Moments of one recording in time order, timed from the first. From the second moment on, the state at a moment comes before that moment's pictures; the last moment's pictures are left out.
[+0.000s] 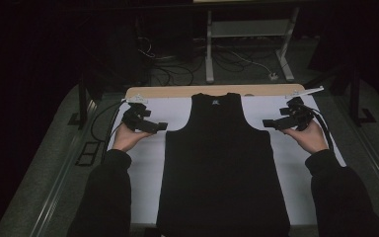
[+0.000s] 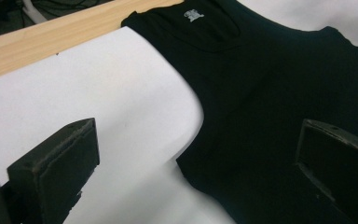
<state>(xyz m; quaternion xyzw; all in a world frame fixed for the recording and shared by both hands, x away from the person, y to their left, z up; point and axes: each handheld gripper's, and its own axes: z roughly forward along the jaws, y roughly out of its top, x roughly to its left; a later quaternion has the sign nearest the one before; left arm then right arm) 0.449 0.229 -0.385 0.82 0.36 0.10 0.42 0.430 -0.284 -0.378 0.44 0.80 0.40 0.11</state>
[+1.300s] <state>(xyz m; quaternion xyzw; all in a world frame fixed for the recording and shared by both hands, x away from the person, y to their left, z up) 0.465 0.208 -0.433 0.84 0.37 0.05 0.39 0.448 -0.283 -0.427 0.47 0.80 0.37 0.07</state>
